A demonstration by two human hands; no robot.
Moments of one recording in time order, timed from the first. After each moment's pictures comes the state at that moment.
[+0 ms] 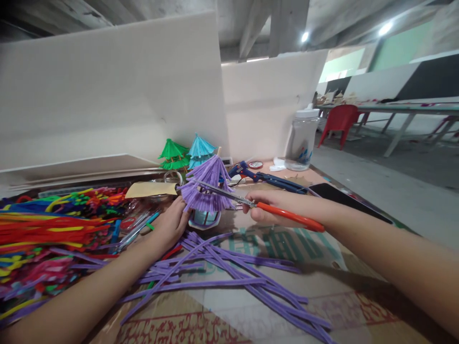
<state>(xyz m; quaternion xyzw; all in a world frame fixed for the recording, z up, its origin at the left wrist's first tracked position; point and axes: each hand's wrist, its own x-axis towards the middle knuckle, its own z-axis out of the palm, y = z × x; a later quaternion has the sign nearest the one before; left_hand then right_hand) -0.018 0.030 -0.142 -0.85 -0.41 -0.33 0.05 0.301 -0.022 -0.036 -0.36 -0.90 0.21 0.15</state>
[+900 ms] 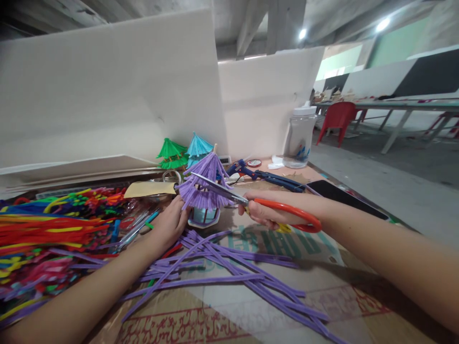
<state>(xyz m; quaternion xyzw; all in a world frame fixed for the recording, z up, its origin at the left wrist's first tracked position) -0.018 0.029 -0.141 -0.85 -0.42 -0.32 0.06 0.297 -0.027 -0.044 -0.33 -0.84 0.40 0.14</state>
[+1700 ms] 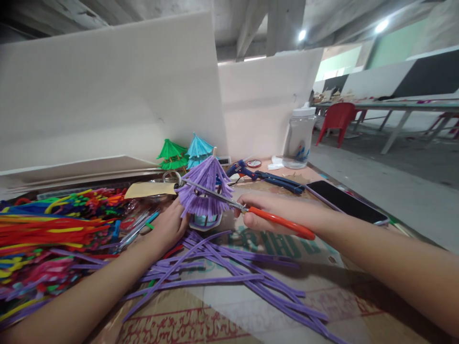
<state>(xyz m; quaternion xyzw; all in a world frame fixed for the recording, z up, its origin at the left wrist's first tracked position) -0.017 0.024 -0.138 -0.85 -0.42 -0.28 0.12 0.289 -0.029 -0.046 -0.33 -0.90 0.26 0.14</state>
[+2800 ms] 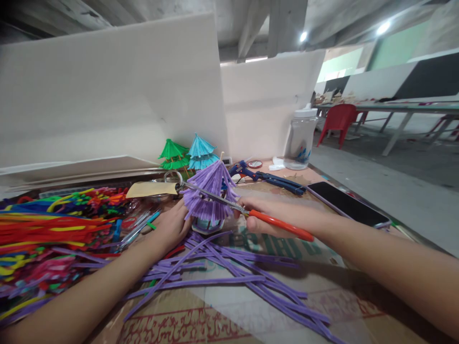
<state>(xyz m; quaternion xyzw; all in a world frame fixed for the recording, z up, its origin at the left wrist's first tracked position) -0.015 0.024 -0.138 -0.87 -0.41 -0.24 0.13 0.294 -0.022 -0.060 -0.31 -0.91 0.25 0.13</state>
